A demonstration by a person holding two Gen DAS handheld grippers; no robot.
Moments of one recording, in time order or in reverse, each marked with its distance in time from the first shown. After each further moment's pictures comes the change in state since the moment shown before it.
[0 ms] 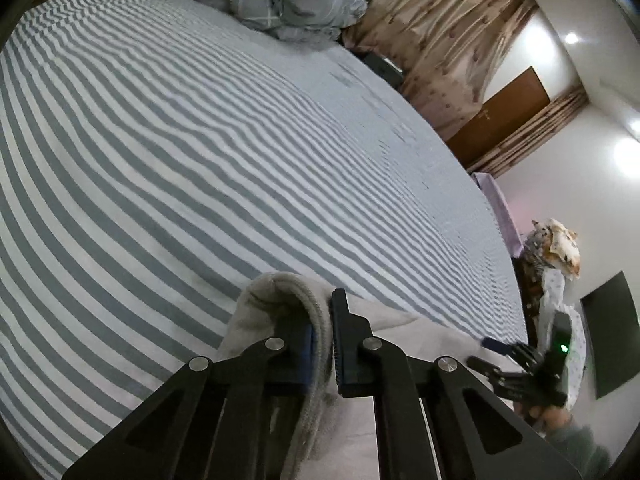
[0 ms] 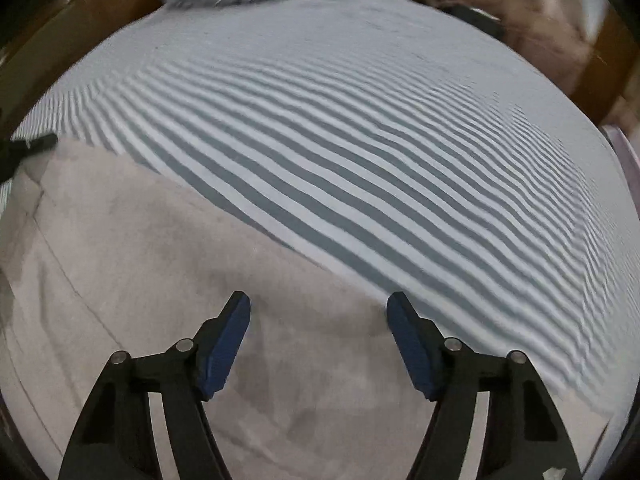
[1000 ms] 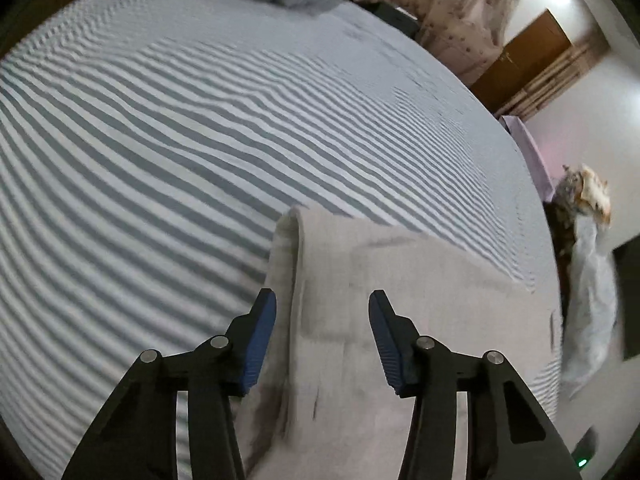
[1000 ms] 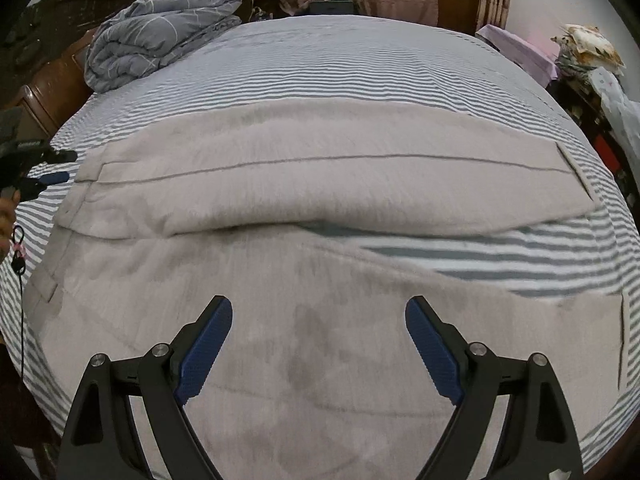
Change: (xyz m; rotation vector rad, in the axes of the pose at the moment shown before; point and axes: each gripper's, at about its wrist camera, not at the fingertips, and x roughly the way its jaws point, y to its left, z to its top) left arm -0.041 -0.008 -0.007 0.054 0.207 0.144; right arm -0.137 0.105 -0.233 0.521 -0.146 -0.165
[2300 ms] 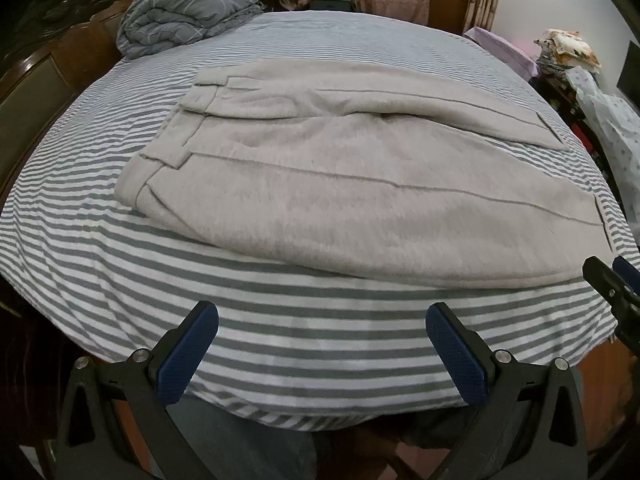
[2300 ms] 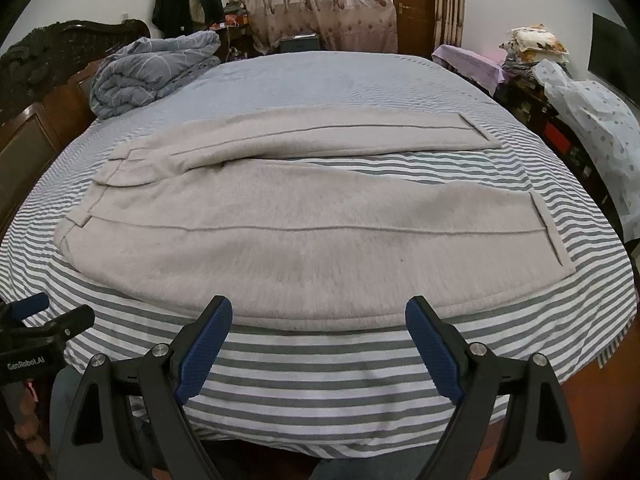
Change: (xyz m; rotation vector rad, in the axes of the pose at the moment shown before) left arm -0.088 -0.149 -0.391 0.426 -0.086 0.281; right arm -0.140 -0.044 -0.166 0.074 -0.151 -0.072
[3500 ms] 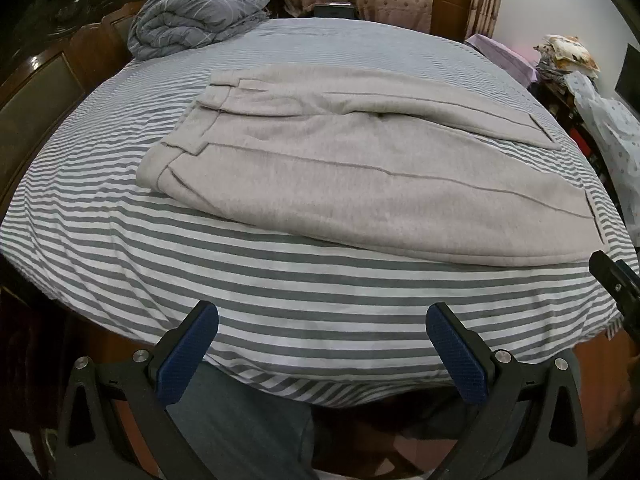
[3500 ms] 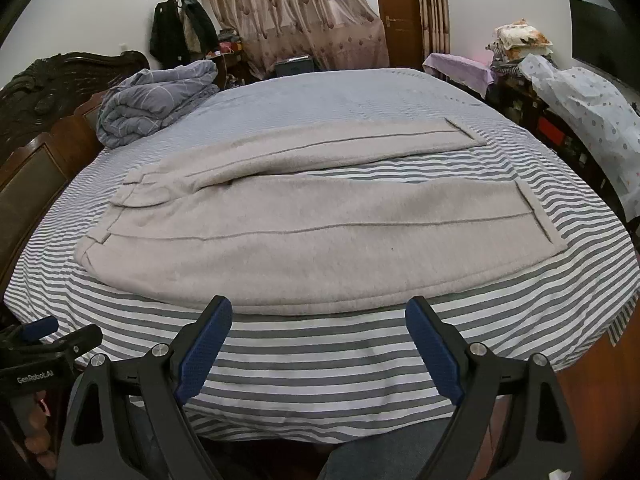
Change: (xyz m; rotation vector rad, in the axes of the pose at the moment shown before) left arm -0.034 -0.003 -0.033 -0.012 -0.030 0.012; right arm -0.040 -0.014 -0.029 0.076 -0.087 0.046
